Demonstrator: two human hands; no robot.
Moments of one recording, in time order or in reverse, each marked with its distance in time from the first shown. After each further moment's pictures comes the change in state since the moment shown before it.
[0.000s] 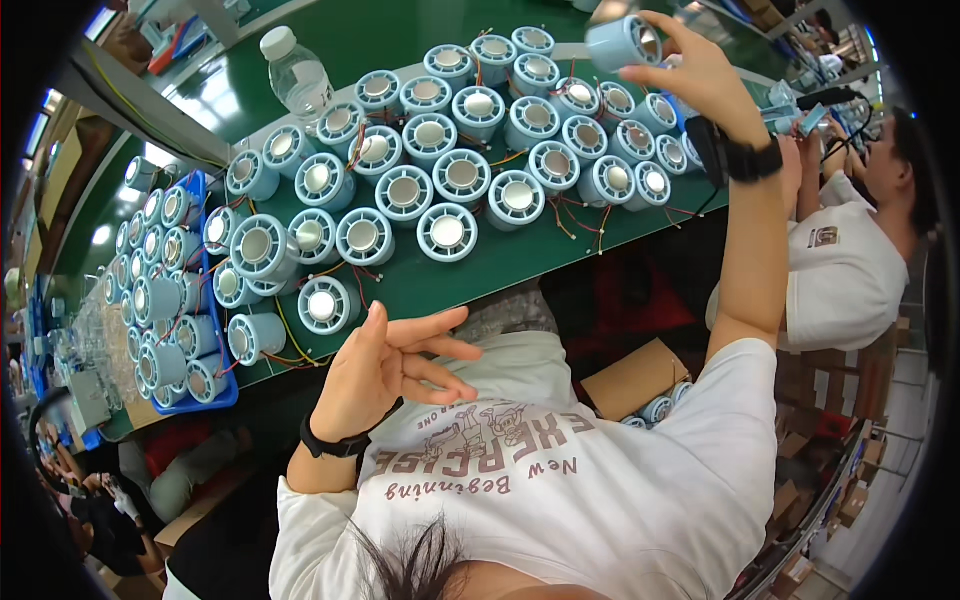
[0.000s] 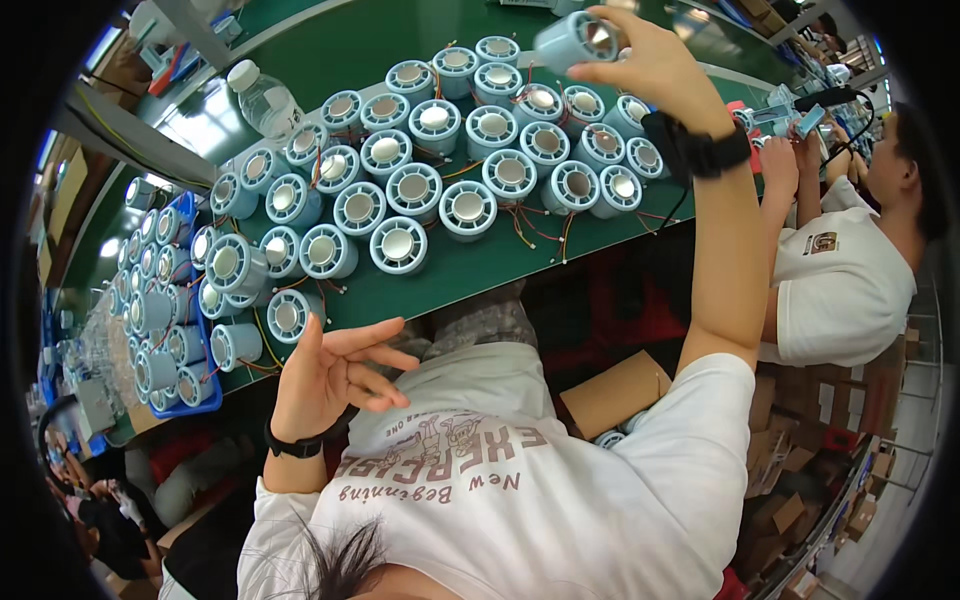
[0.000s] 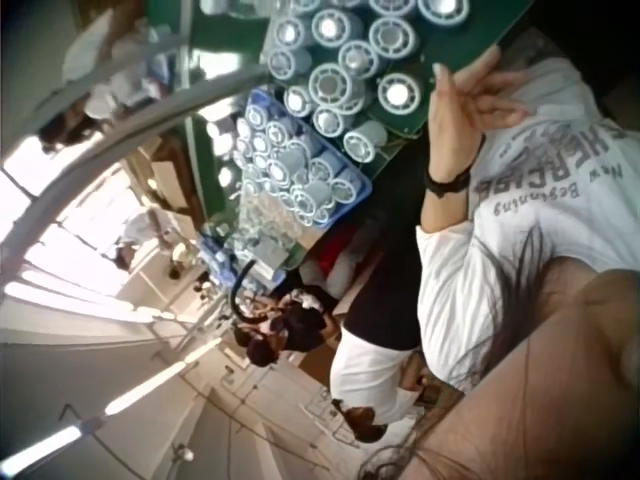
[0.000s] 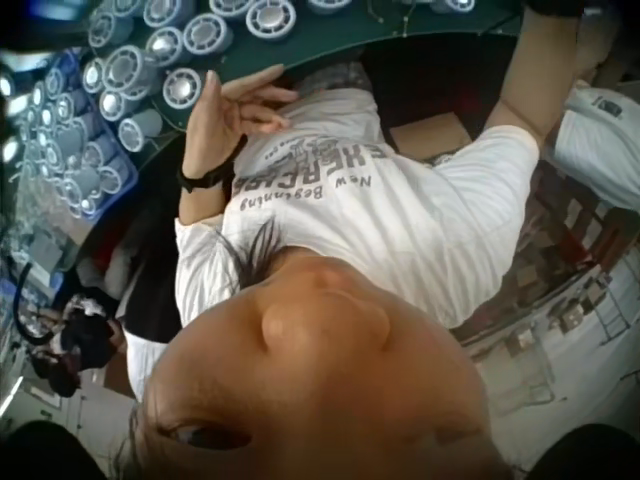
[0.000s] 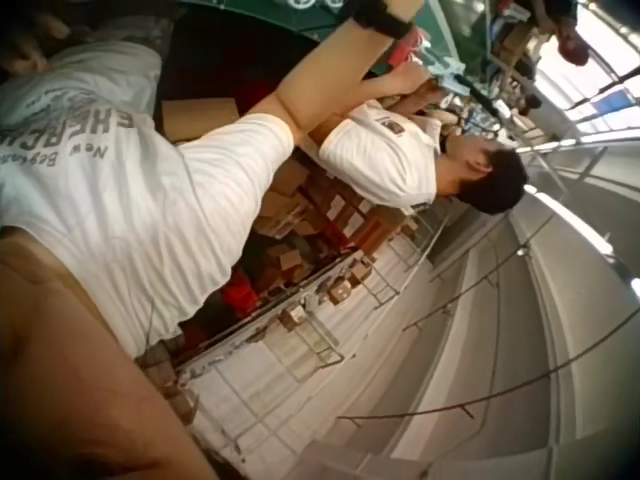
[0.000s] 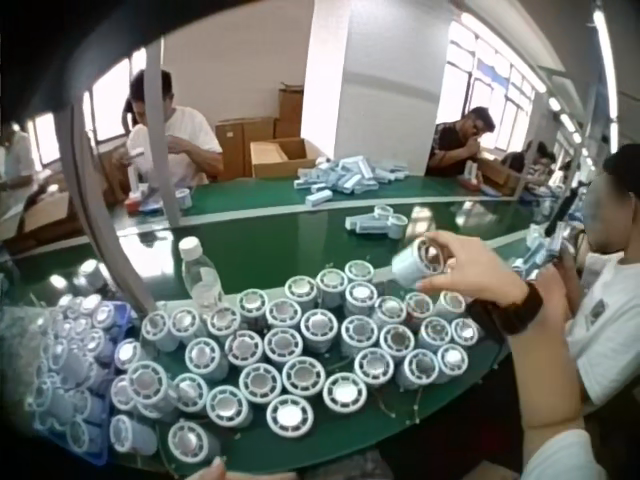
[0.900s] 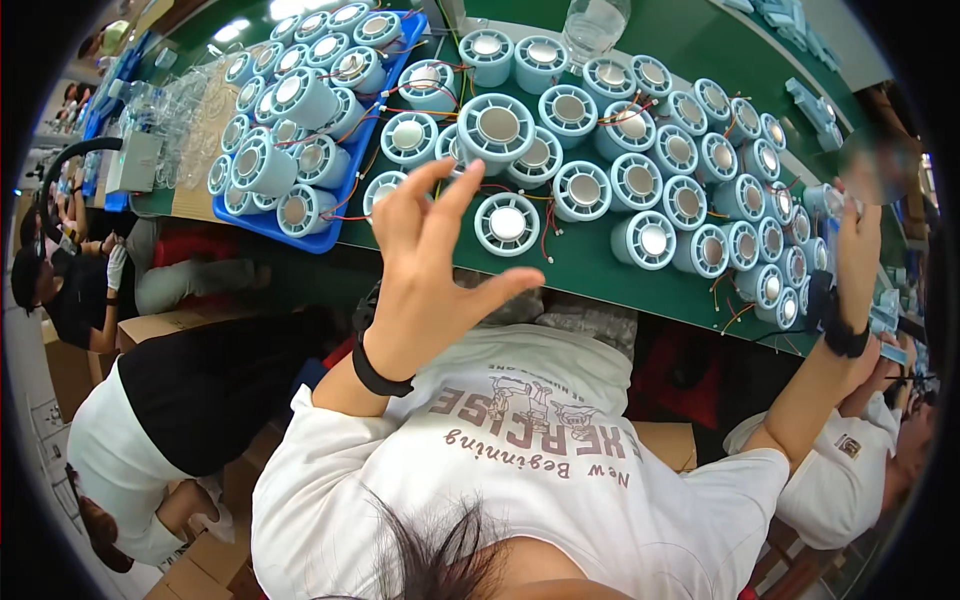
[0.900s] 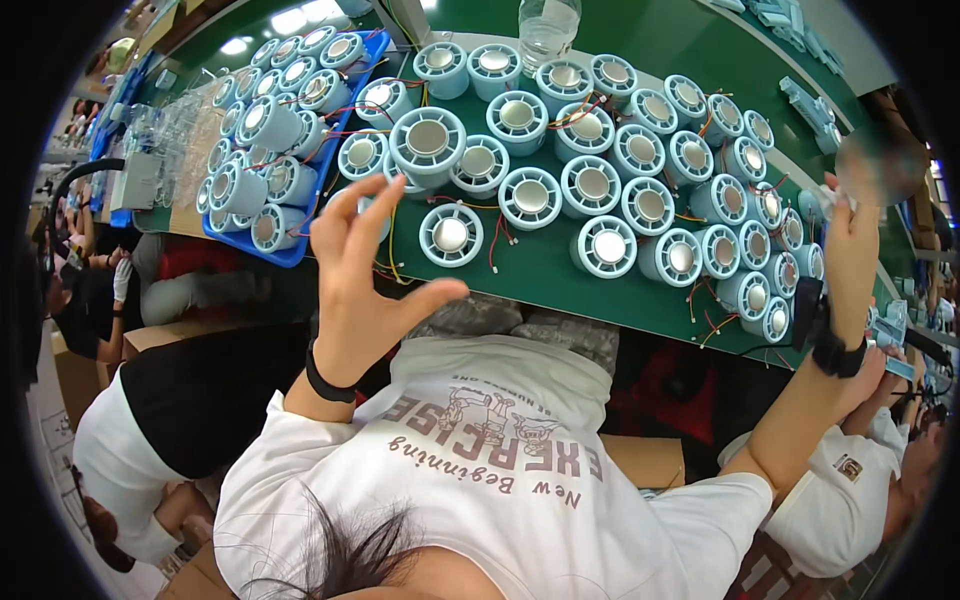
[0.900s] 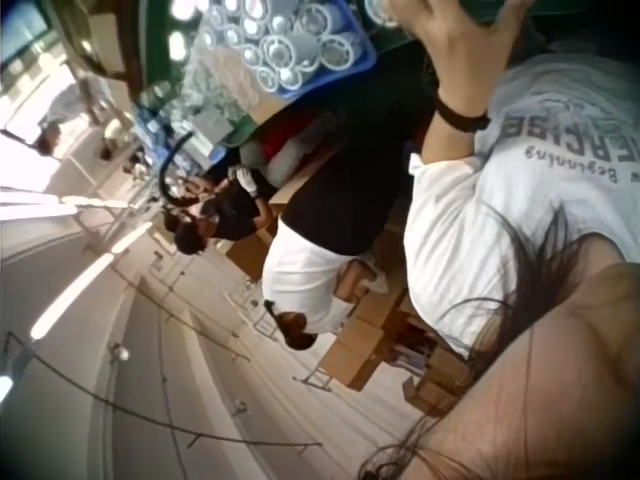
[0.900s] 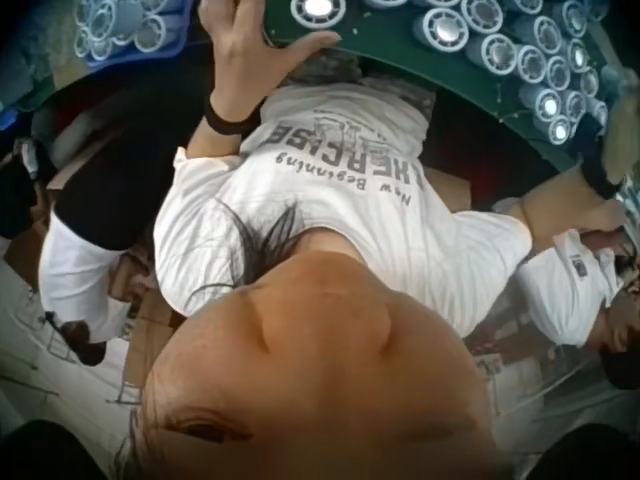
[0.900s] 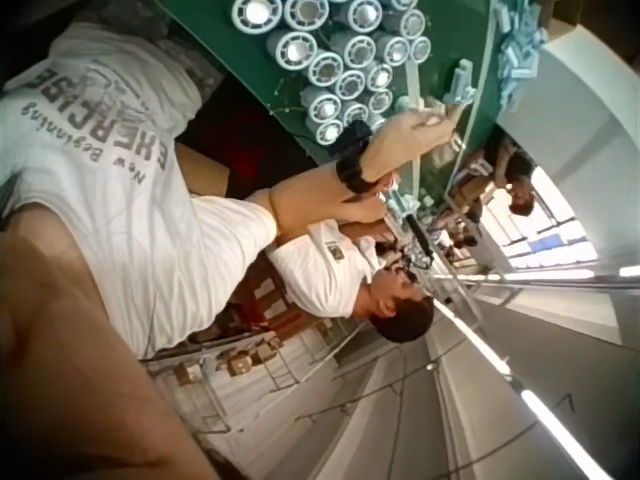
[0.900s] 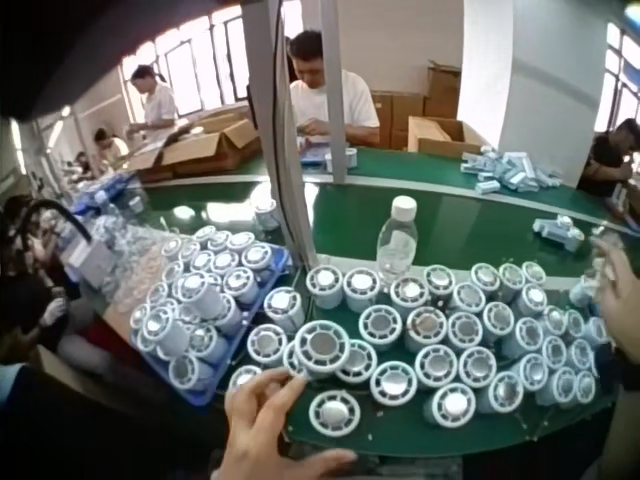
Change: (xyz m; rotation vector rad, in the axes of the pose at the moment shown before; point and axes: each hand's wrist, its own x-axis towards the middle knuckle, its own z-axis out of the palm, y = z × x) left_hand -0.050 0.002 -0.030 1.422 1.215 0.760; right_hand 0.023 -0.005 0.046 0.150 0.195 -0.265
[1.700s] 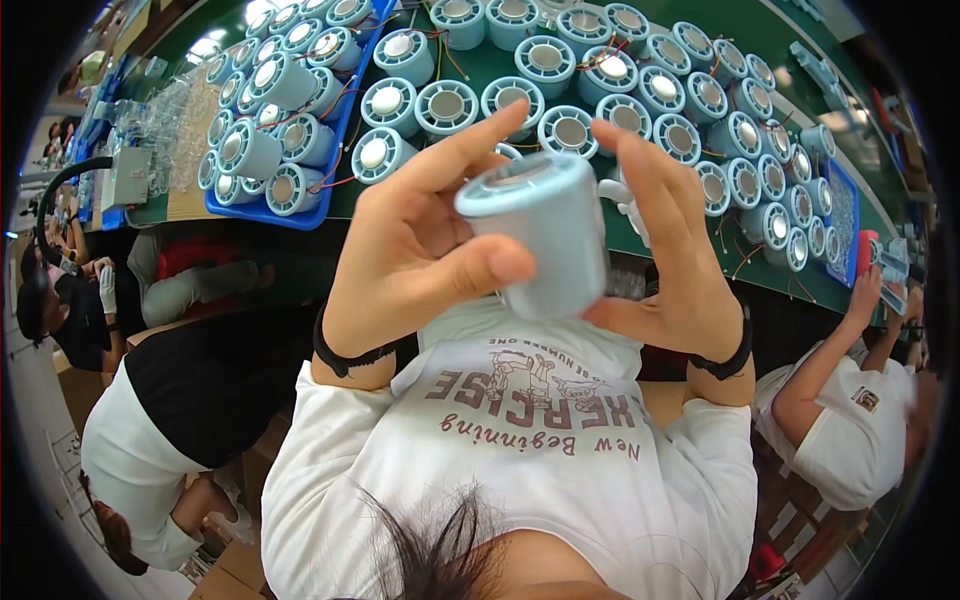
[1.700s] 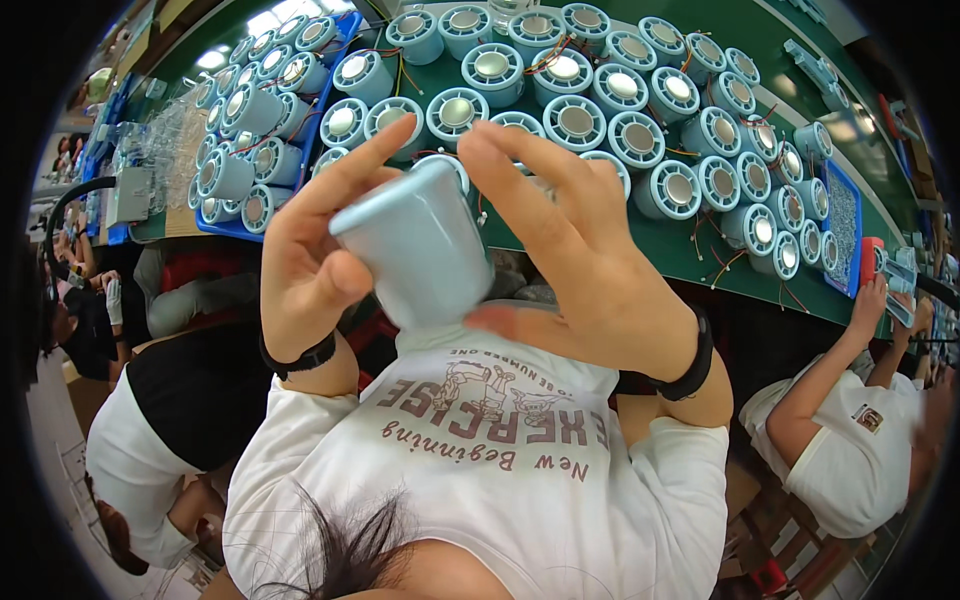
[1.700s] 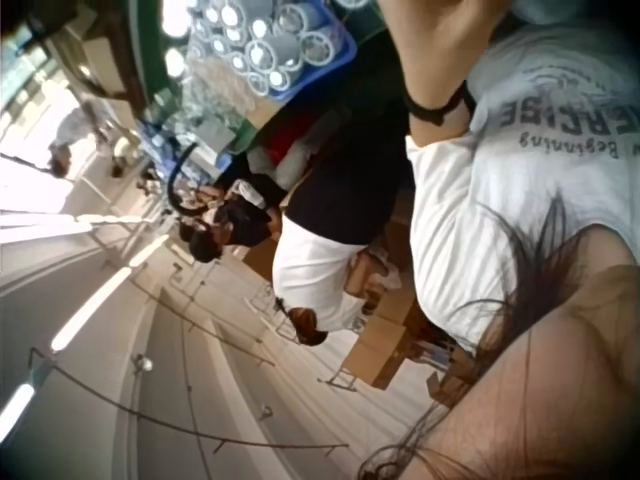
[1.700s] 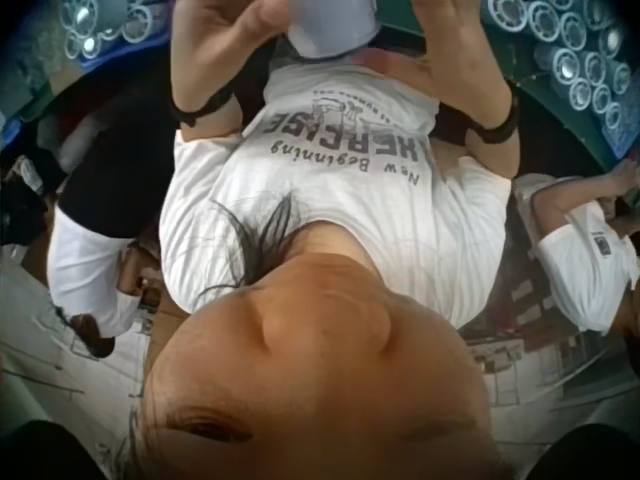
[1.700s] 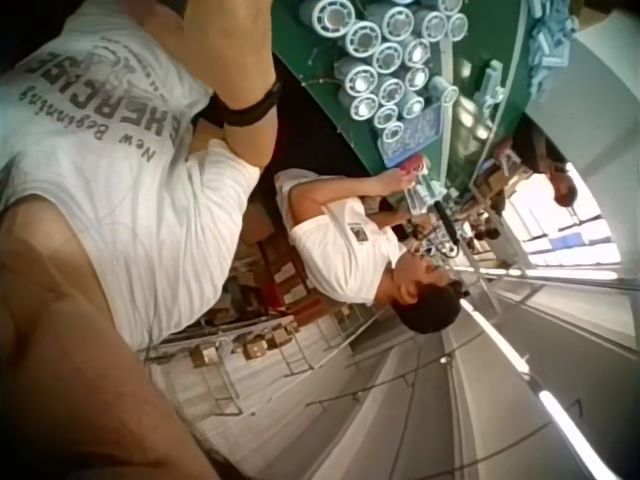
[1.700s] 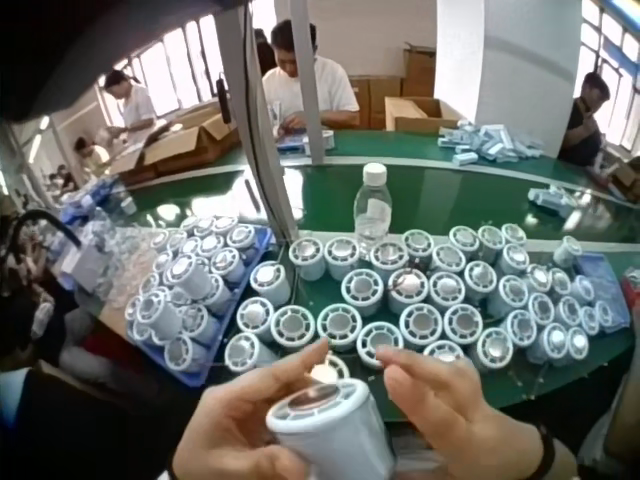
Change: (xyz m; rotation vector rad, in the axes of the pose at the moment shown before) left_hand 0.009 0.023 -0.025 -1.330 -0.307 -0.388; right_hand -0.100 -0.229 0.073 0.534 -0.265 -0.404
